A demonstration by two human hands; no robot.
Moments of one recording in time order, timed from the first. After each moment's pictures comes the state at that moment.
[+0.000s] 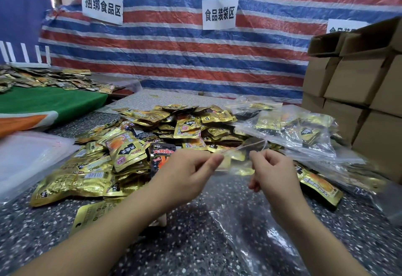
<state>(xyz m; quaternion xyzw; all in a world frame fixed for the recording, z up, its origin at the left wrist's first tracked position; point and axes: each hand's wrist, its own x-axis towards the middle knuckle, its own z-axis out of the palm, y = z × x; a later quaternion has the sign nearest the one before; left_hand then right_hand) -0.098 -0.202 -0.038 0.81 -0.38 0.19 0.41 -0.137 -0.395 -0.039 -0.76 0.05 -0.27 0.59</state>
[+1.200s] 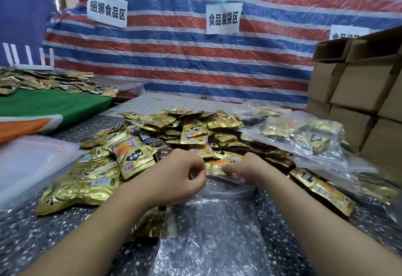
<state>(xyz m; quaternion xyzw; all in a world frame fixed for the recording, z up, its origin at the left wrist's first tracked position) -0.073 -0.166 -0.029 0.86 -0.39 0.13 0.30 -0.023 -0.392 -0.037 -0.94 0.17 -0.01 0.29</state>
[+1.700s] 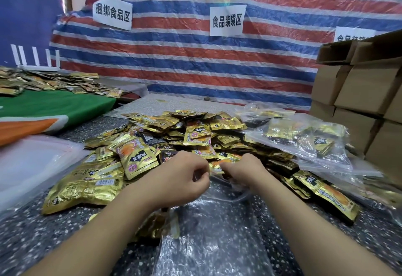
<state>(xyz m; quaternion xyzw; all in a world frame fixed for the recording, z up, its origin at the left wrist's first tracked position) -0.074 -0.168 -0.028 0.87 -0.38 0.12 0.30 -0.022 -0.374 -0.044 -0.93 0.19 -0.05 0.30</state>
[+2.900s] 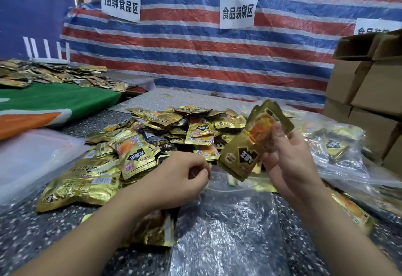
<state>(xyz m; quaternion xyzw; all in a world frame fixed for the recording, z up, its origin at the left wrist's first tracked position) -0.071 -0.175 -0.031 0.86 -0.33 0.11 0.38 -0.084 -0.398 0.002 -0.52 -0.10 -0.17 0.83</state>
